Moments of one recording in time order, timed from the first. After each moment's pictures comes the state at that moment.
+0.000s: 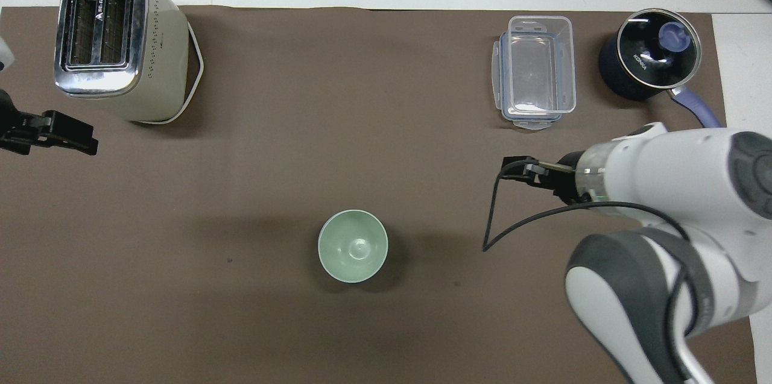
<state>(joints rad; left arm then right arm) 0.01 0.08 -0.03 -1.53 -0.02 1.53 0.05 0.12 -0.13 0.07 -2.08 0.18 2.09 0.41</state>
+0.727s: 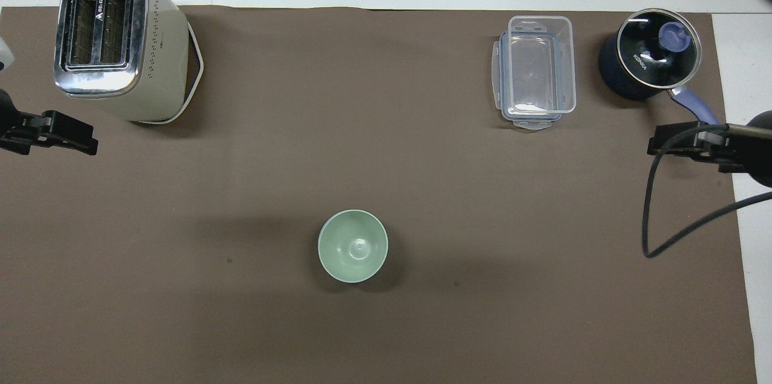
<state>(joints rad) 0.01 0.08 -0.03 -1.53 -0.02 1.53 0.05 -0.04 -0.13 0.07 -1.67 0.01 1.67 0.28</state>
